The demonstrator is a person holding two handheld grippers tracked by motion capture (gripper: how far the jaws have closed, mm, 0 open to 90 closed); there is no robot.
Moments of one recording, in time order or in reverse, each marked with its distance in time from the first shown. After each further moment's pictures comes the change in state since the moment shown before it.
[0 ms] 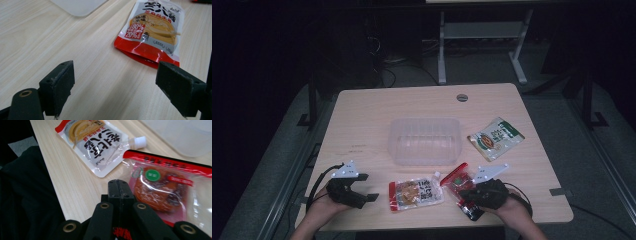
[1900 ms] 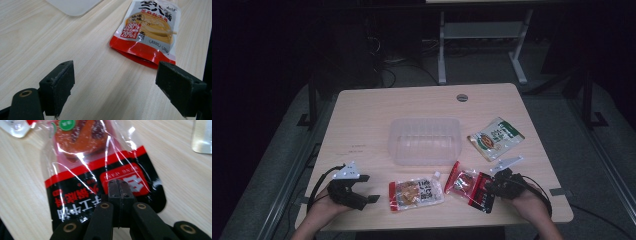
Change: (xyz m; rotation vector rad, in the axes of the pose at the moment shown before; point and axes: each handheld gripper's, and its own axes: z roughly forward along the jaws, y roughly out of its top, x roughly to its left) left arm -0.003 0.000 0.001 0.006 -0.011 0.007; right arm -0.054 -0.031 -0.018 0.170 -0.224 0.160
